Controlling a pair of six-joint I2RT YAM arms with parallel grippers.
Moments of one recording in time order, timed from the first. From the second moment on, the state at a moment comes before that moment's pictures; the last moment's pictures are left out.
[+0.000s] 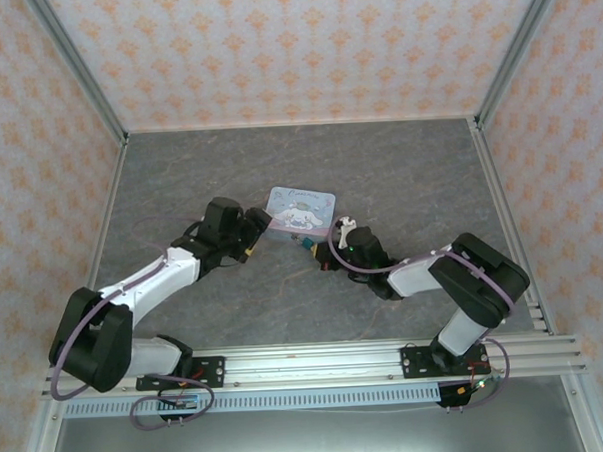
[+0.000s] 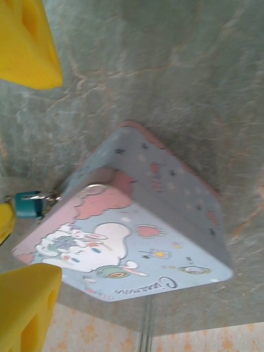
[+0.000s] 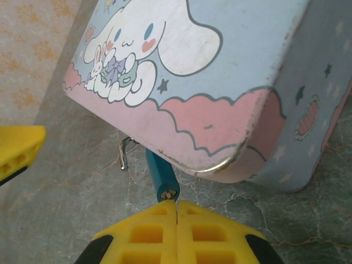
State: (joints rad) left arm -0.36 1.35 0.75 -0.20 0.13 -1.22; right arm 0.71 1.61 0.46 0.66 -0.17 0.78
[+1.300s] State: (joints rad) left arm -0.34 1.51 0.82 -0.25 0.10 -0.91; right arm 0.52 1.69 0.57 0.76 -0.35 0.71
